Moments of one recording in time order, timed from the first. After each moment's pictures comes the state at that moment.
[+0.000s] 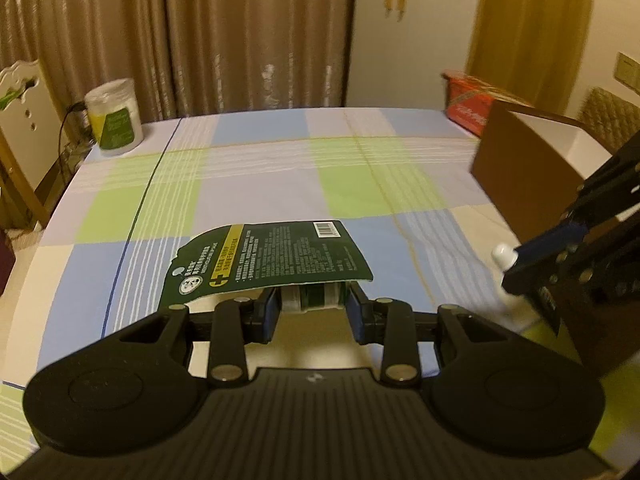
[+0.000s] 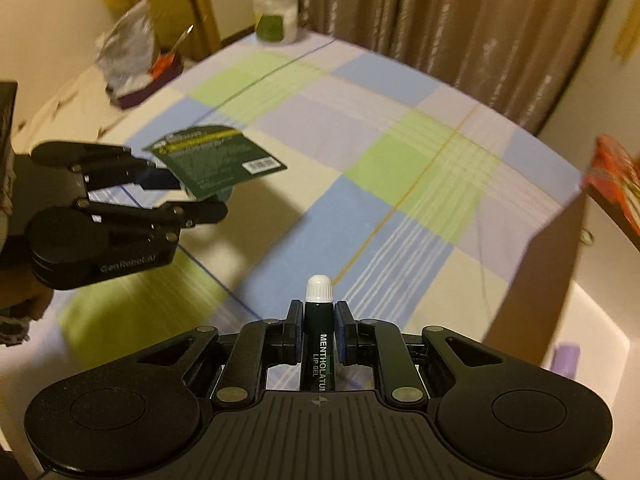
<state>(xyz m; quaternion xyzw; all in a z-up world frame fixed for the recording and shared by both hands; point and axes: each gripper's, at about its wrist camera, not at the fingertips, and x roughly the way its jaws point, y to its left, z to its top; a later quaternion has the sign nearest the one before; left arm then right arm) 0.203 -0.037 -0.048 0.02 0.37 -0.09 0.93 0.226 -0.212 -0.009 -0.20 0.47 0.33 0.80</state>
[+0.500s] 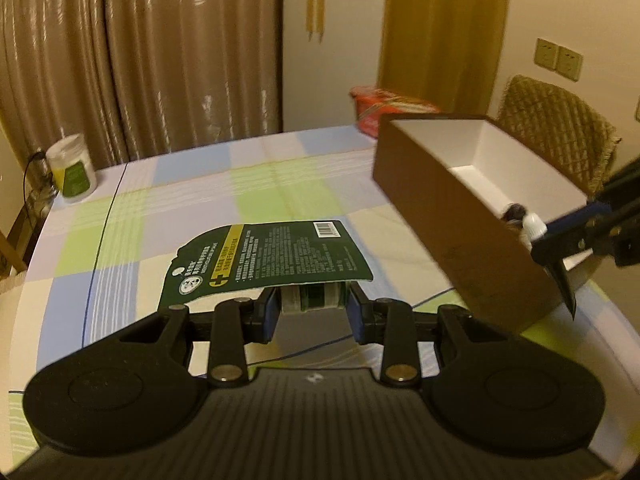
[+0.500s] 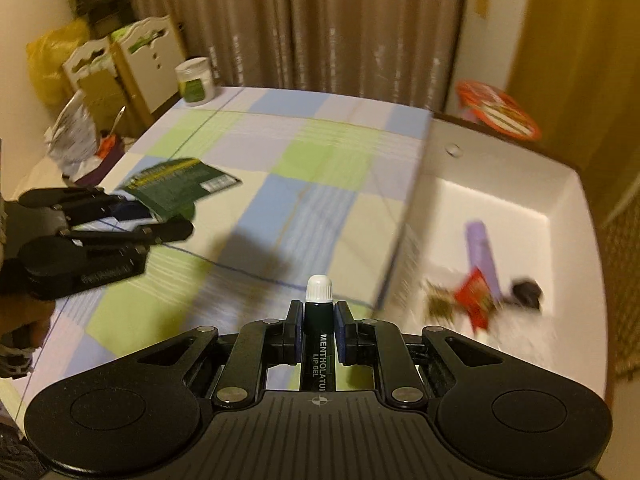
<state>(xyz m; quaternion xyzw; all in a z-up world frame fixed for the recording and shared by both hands) 0.128 -0.095 0.002 0.04 0.33 -0.16 0.93 0.129 -0.313 0.049 -0.08 0.45 0.22 0.86</state>
